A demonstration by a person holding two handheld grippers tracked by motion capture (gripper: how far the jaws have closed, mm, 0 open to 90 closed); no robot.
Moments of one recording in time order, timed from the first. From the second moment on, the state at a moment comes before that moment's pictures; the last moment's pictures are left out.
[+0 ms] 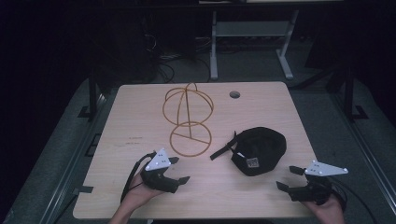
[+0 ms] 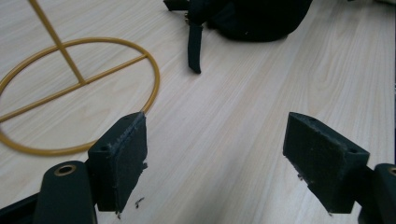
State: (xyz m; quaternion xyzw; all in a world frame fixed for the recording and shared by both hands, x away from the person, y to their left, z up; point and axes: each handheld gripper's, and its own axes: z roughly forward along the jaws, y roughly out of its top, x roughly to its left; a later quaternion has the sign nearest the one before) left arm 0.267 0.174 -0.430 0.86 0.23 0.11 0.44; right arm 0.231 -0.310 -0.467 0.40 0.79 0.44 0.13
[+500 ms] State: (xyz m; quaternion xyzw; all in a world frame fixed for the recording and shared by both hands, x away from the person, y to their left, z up) left arm 0.269 0.147 -0.411 0.86 0.21 0.10 0.45; right arm 0.231 -0.311 -0.466 0.40 0.79 0.45 0.13
